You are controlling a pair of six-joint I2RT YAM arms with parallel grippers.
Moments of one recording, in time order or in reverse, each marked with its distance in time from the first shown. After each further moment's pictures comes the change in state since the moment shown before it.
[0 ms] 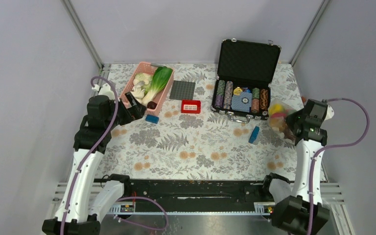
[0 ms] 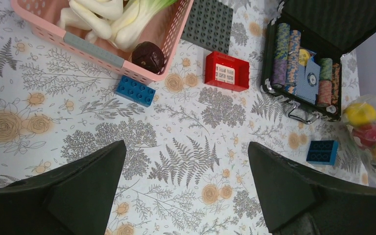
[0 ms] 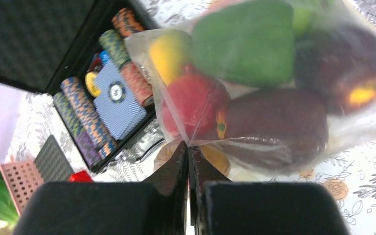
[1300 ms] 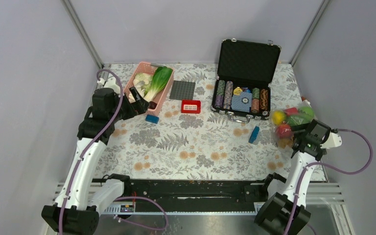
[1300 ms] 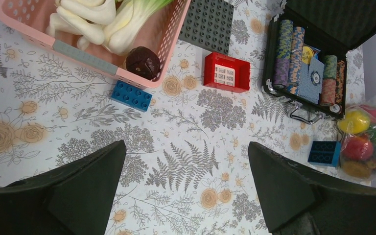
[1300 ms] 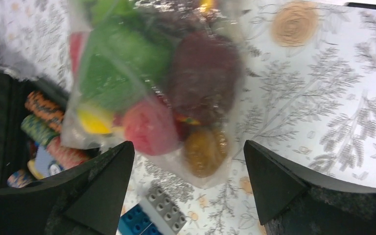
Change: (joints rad) left arm -0.024 0.093 0.052 0.023 -0.015 0.003; right arm -0.197 -0.126 -0.262 0.084 0.179 0.113
